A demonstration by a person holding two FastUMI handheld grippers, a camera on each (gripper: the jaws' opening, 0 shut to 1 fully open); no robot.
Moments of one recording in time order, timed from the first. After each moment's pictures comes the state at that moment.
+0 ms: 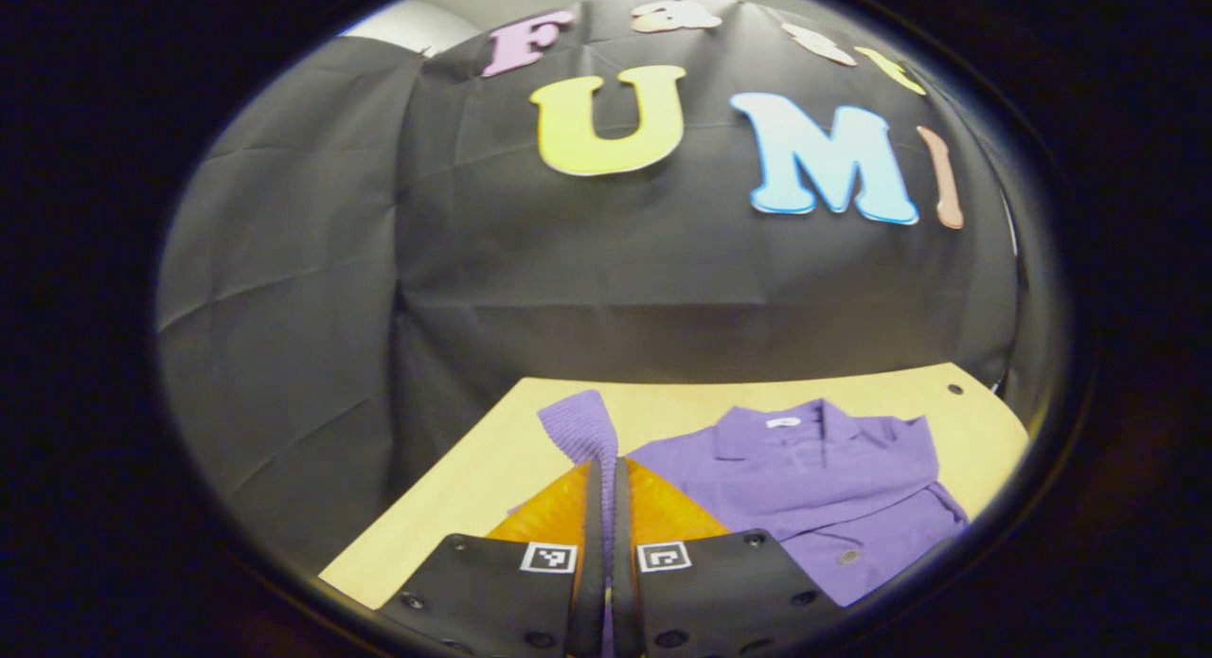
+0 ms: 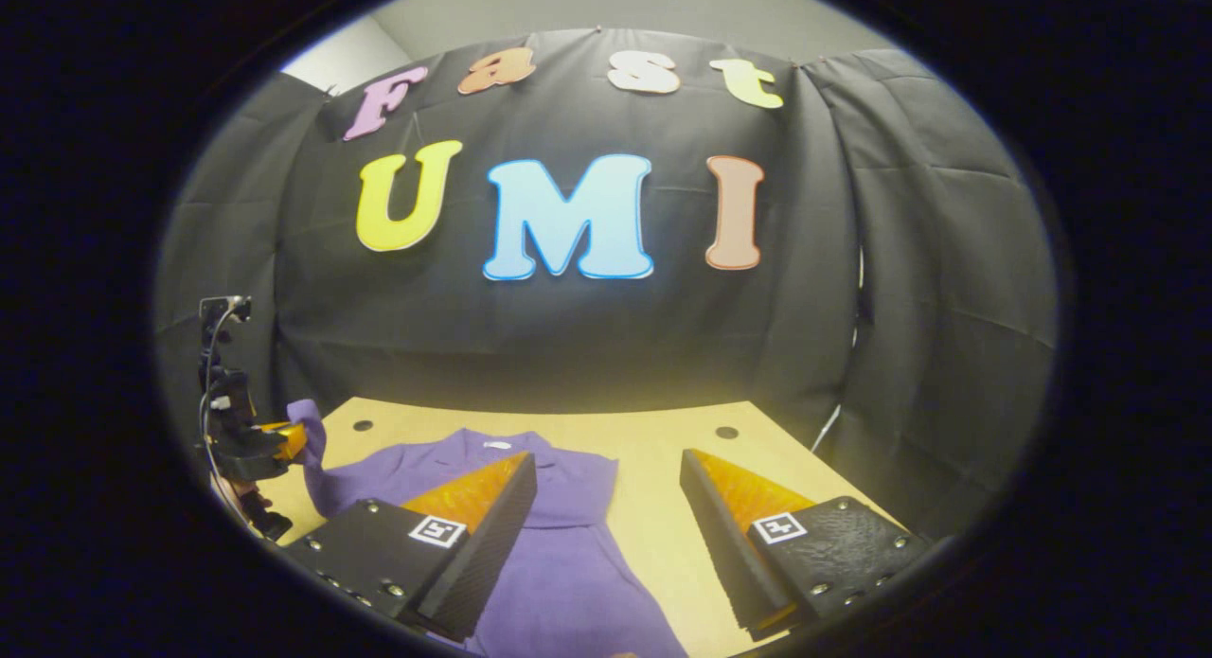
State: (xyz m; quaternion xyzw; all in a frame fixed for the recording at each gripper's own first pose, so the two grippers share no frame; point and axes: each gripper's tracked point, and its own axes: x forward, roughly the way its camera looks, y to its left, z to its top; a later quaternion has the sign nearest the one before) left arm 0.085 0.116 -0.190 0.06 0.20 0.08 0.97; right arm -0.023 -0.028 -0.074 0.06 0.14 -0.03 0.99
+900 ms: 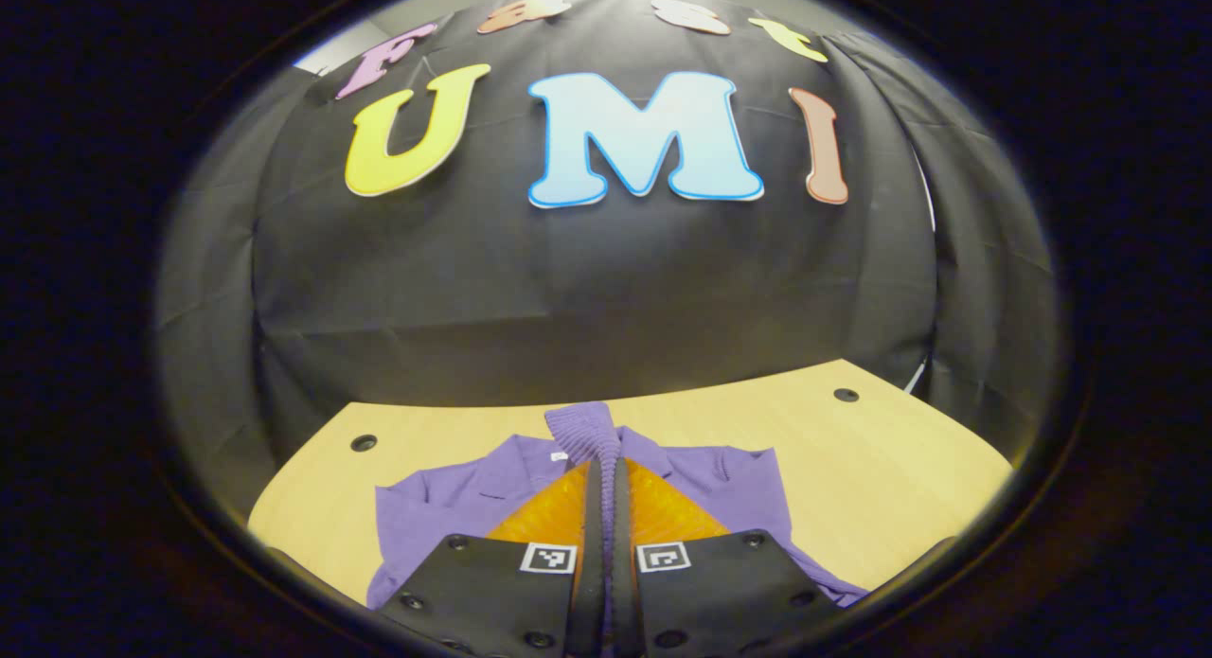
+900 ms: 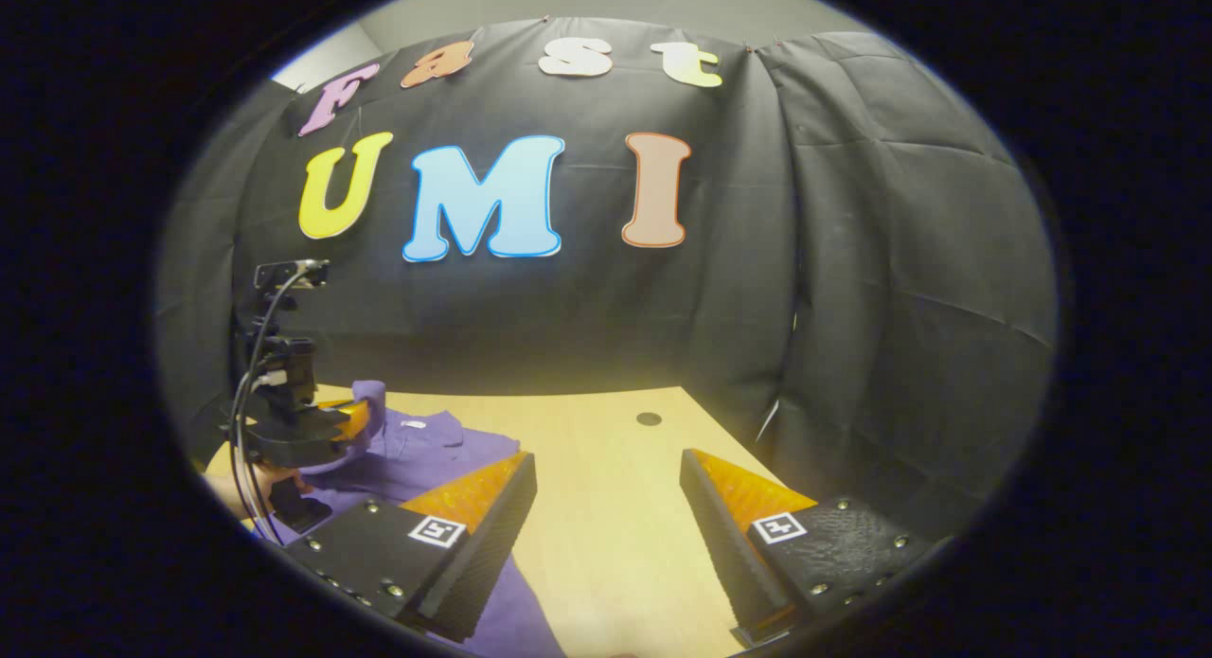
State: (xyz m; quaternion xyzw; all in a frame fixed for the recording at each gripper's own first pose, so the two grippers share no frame) left arm 0.161 -0.148 -0.257 0.06 0.21 -0.06 0.97; right arm -0.025 -0.142 -0.115 0.05 0.17 -0.07 0.98
